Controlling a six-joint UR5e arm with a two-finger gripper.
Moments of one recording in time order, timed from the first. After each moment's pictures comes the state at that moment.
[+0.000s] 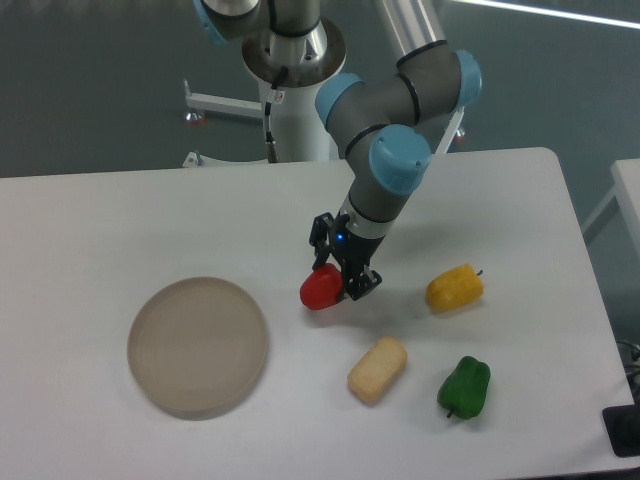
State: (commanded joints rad) arm 2.28 -1.96 -1.68 -1.05 1.27 1.40
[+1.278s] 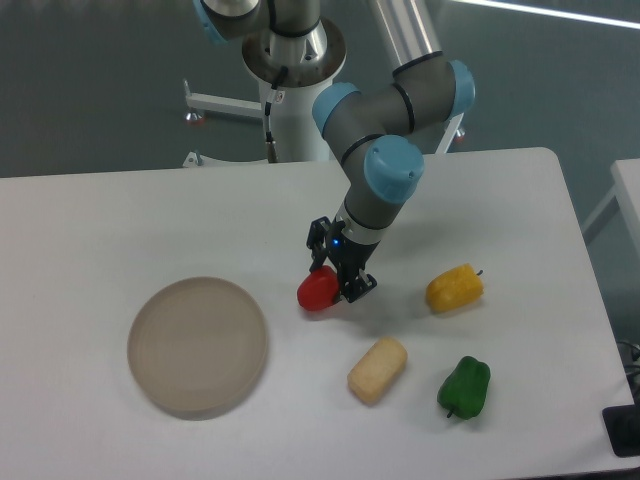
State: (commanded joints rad) arm 2.28 -1.98 -1.70 -1.04 1.27 1.41
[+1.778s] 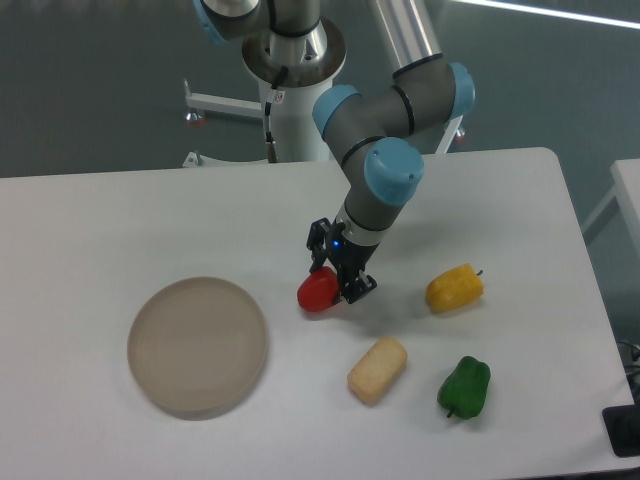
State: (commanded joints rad) arm 2.28 -1.98 -1.70 -1.04 1.27 1.40
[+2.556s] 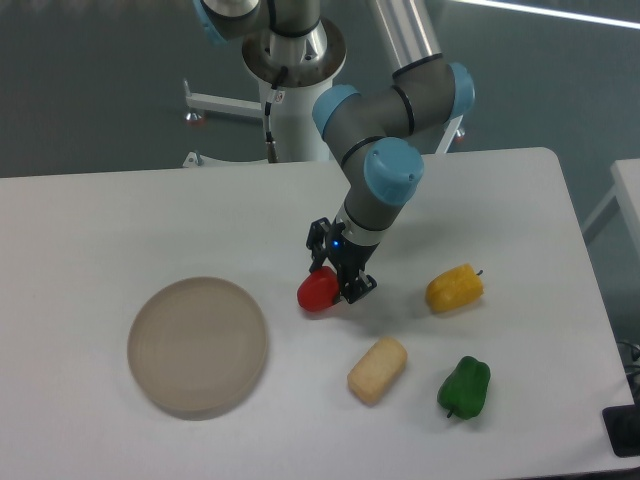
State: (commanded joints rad) arm 2.28 -1.98 -1.70 -1.04 1.27 1.40
